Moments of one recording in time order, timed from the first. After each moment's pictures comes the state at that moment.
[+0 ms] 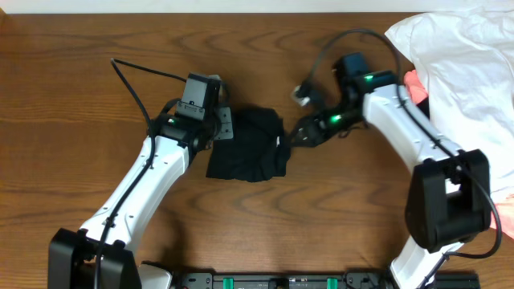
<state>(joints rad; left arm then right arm) -0.33 1.51 1.09 -0.59 0.03 -0.38 0.30 1.90 1.41 -1.00 -0.85 -0.31</state>
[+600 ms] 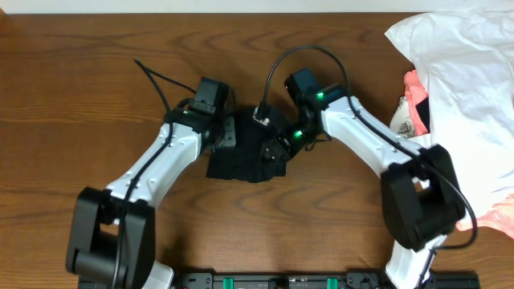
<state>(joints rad) -0.33 1.69 1.09 -0.62 0.02 -0.38 0.50 1.98 1.41 -0.90 -0.75 -0.25</state>
